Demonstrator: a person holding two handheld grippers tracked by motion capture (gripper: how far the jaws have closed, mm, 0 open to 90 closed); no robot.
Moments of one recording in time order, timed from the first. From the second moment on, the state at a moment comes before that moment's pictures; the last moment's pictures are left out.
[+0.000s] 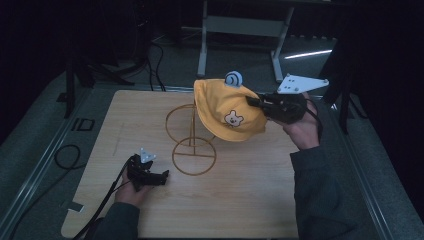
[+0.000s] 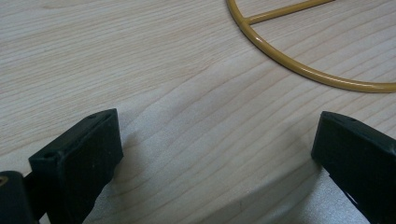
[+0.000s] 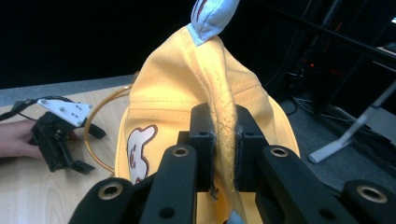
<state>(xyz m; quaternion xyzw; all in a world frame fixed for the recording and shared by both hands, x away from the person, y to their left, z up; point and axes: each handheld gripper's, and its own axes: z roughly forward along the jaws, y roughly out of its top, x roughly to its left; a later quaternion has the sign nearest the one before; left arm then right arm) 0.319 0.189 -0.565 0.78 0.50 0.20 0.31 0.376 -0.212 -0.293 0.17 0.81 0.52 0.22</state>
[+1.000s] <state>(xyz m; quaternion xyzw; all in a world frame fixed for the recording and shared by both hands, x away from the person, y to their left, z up) 0.319 0.189 -0.565 0.78 0.50 0.20 0.31 0.380 -0.172 -0.278 0.14 0.81 0.53 0.20</state>
